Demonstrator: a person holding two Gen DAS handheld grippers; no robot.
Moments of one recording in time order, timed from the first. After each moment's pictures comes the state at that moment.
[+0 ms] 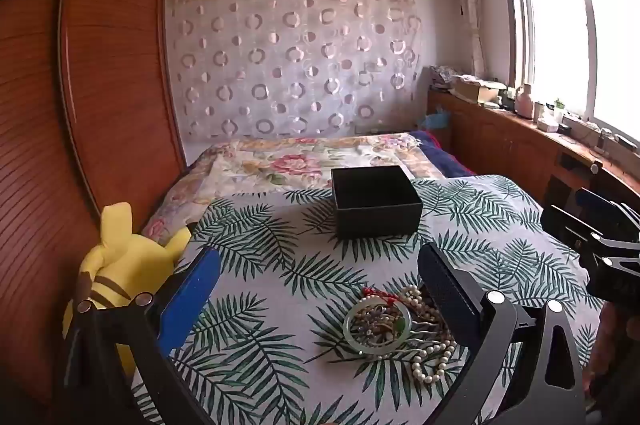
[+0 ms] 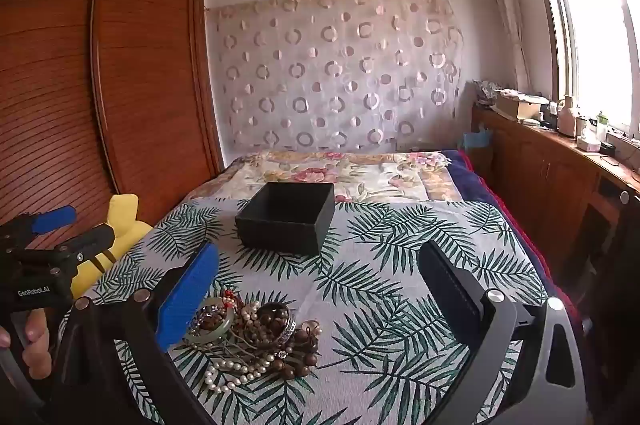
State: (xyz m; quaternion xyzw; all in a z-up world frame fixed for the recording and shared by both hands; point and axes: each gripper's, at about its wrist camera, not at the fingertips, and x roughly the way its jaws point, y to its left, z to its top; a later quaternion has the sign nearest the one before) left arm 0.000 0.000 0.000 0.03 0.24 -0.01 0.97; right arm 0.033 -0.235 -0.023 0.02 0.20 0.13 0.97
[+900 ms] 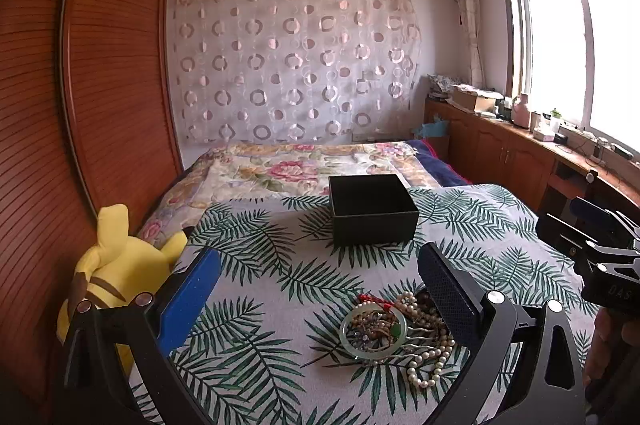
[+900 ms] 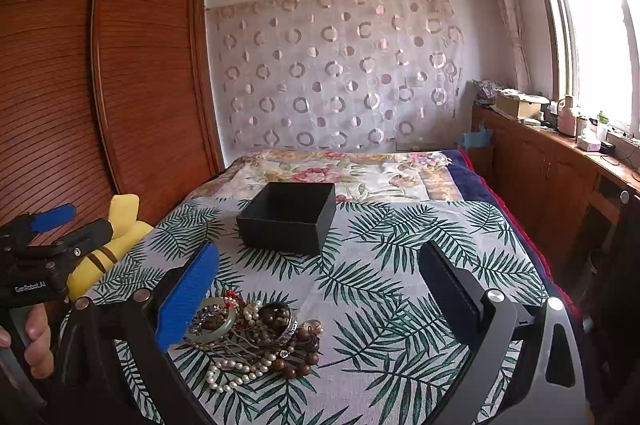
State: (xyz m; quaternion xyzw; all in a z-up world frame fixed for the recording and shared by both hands) left arm -0.001 -0.001 0.005 0.02 0.22 -0.01 0.98; right arm 0.033 -0.235 -0.024 0.02 0.20 0.13 0.97
